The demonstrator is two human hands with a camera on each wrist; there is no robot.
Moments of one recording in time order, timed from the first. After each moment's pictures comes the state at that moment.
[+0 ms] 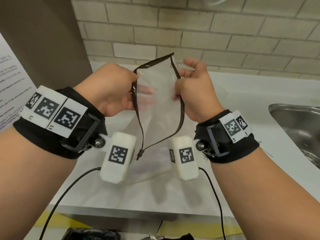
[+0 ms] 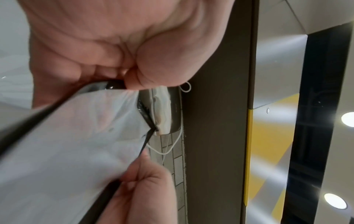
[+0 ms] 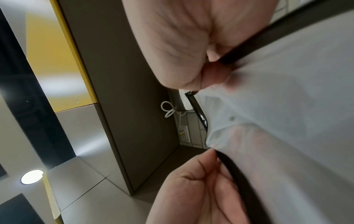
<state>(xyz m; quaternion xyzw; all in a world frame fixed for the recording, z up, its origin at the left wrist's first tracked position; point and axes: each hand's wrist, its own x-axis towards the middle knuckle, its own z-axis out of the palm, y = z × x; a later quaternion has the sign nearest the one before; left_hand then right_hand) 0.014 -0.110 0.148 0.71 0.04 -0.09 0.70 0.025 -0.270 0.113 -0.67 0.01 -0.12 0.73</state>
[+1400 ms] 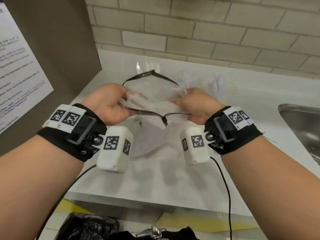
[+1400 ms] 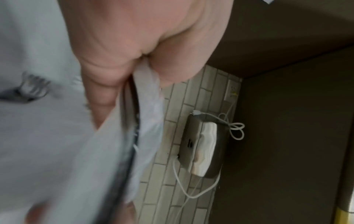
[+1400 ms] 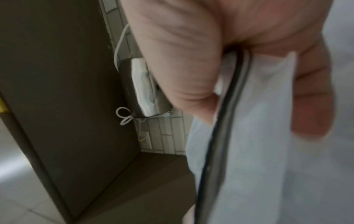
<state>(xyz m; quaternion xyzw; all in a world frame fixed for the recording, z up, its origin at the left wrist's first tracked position) 0.038 -0.069 0.080 0.49 0.17 -0.20 0.83 0.040 -0.276 0.076 -0.74 0.05 0.15 0.65</state>
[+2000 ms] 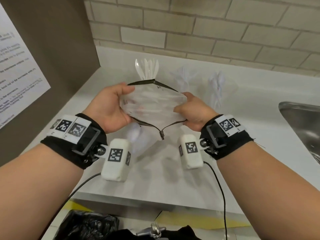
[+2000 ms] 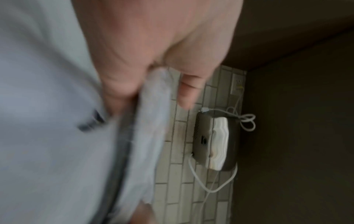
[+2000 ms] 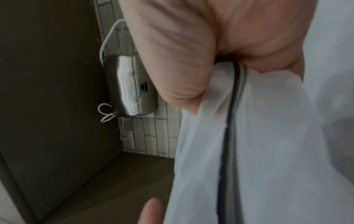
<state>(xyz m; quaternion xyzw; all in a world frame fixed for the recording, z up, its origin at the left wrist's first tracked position) 0.024 -0.074 0.061 0.43 0.09 -0.19 0.88 0.040 -0.282 0.046 -0.70 0.09 0.13 0.69</state>
